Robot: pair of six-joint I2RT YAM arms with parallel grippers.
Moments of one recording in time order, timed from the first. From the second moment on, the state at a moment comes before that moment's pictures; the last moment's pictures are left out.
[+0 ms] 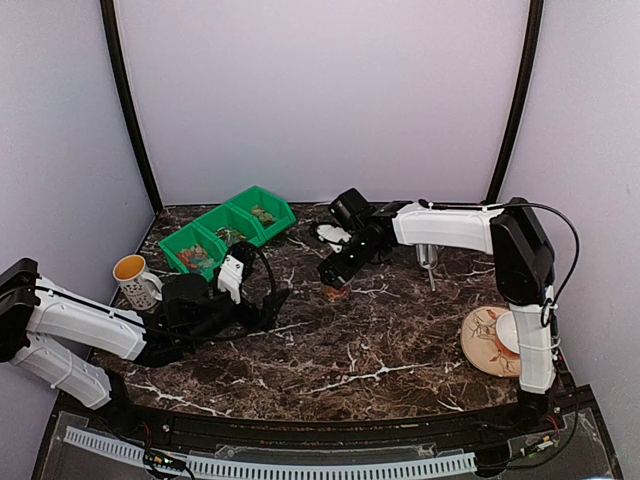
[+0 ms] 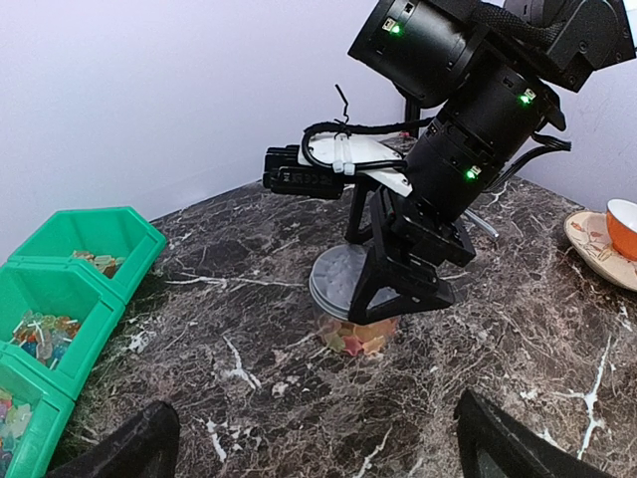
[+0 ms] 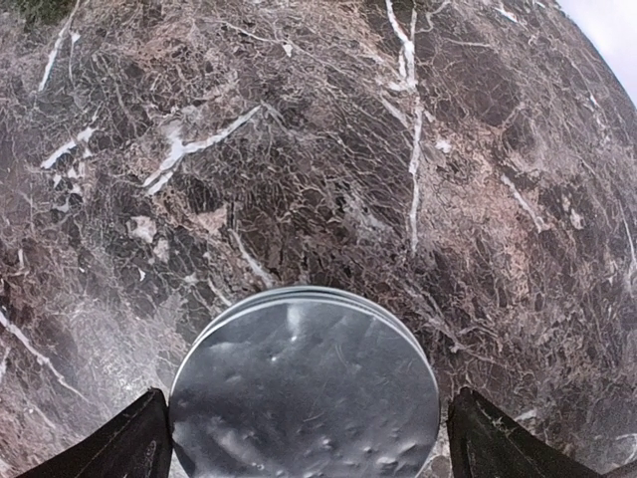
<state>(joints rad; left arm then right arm) -0.96 1.33 0.42 0.74 -0.33 -0.04 0.78 2.13 1.69 -0.58 0.03 -0.13</state>
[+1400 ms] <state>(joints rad) -0.59 1.39 0.59 0.33 -0.23 -0.37 0.47 1.09 0.62 0.01 0.18 0.11</state>
